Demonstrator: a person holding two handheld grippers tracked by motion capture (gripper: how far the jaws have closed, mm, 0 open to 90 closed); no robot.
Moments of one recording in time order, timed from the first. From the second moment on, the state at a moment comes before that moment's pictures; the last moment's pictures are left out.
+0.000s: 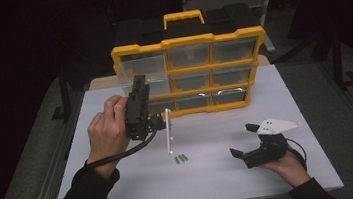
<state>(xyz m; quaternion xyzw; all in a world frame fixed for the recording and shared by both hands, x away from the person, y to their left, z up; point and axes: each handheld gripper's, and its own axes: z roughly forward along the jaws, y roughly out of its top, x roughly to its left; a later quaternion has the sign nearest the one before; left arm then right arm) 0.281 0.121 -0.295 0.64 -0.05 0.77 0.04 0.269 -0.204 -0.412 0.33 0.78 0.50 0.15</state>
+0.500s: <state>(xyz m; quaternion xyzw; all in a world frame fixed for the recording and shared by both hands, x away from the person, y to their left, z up) 0.270 0.119 -0.309 0.64 -0.04 0.76 0.05 0.270 -0.204 -0.412 0.33 0.78 0.50 0.15</state>
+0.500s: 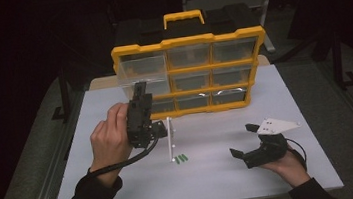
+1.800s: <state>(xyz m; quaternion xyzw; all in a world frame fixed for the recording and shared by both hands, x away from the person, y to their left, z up) 0.262 0.116 -0.373 0.67 -0.03 0.74 0.08 0.269 -0.202 -0.416 0.33 0.79 0.50 0.15</state>
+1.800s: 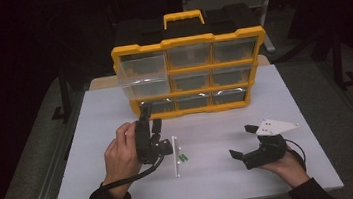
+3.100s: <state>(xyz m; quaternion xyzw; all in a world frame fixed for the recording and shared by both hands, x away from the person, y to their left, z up) 0.268 0.123 -0.440 0.73 0.00 0.68 0.09 0.269 -0.203 -0.416 0.33 0.79 0.50 0.15</state>
